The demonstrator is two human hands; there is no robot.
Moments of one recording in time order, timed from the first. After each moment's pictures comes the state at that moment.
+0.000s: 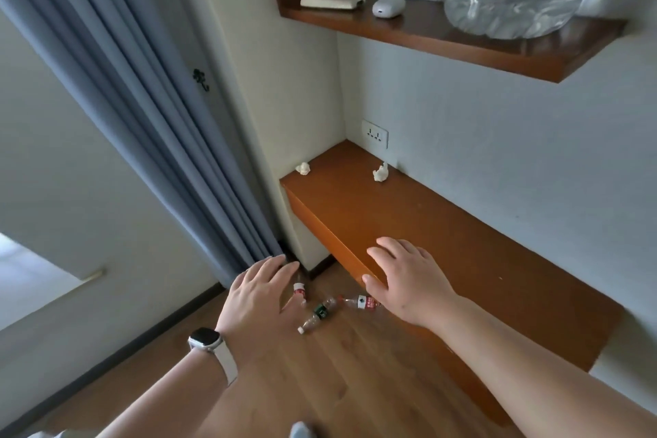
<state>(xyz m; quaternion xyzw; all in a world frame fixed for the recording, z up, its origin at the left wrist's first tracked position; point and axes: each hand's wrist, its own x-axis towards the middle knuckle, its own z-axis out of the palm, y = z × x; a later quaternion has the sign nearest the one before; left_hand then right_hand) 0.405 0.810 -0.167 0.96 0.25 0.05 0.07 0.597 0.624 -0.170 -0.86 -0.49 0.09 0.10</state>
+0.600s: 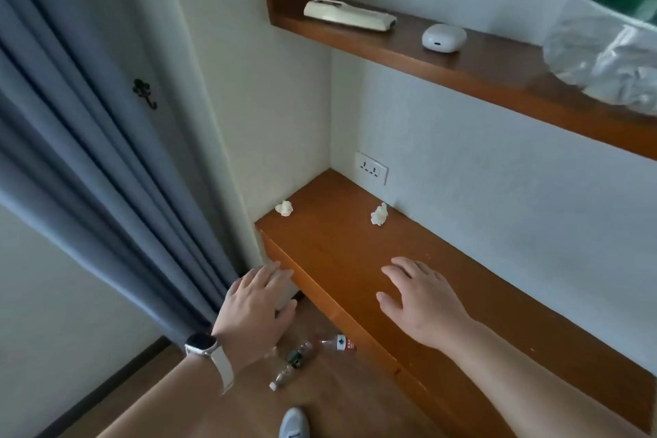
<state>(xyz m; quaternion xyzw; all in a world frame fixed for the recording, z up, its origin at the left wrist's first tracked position) 0.538 1.007 -0.212 0.97 0.20 0.01 0.12 0.699 0.767 -0.191 -0.92 -0.38 0.12 0.04</state>
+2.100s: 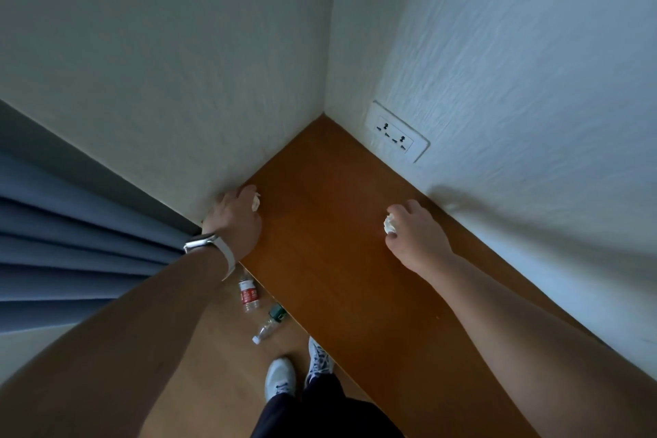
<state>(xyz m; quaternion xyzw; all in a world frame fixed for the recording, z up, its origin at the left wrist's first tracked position) 0.807 1.183 -0.369 0.92 0.33 -0.07 0.20 0.945 0.905 -0.366 -0.95 -0.26 0.17 0.04</state>
